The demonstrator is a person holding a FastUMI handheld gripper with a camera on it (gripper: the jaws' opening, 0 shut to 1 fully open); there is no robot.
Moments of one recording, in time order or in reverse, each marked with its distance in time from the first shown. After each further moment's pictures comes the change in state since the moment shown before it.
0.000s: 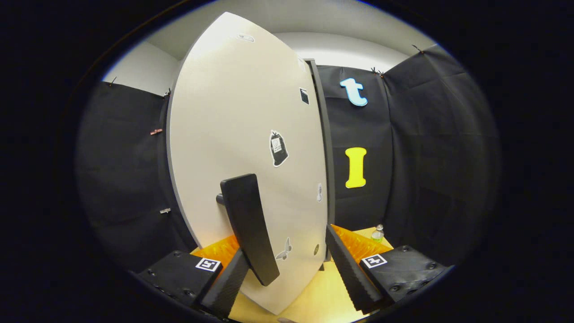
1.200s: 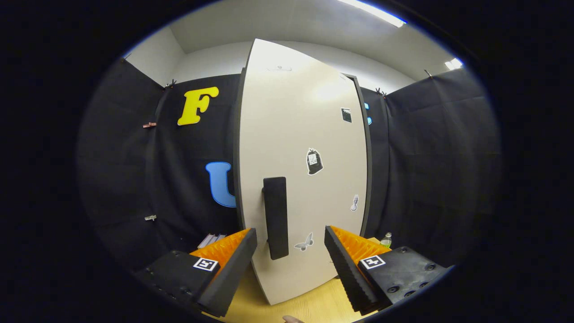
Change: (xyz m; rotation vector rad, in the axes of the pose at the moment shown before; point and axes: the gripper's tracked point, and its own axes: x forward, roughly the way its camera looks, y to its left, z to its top) arm 0.041 0.143 -0.001 -0.060 -0.092 -0.130
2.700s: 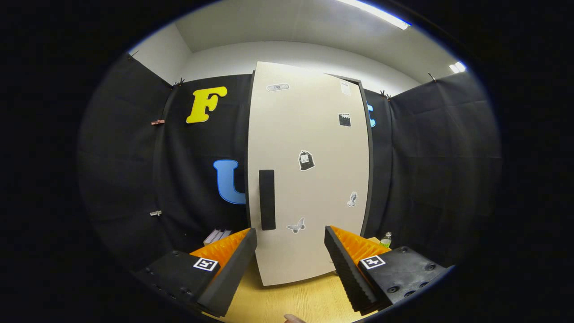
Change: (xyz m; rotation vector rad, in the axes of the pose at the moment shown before) arm -0.028 0.005 -0.001 -0.022 0.005 0.027
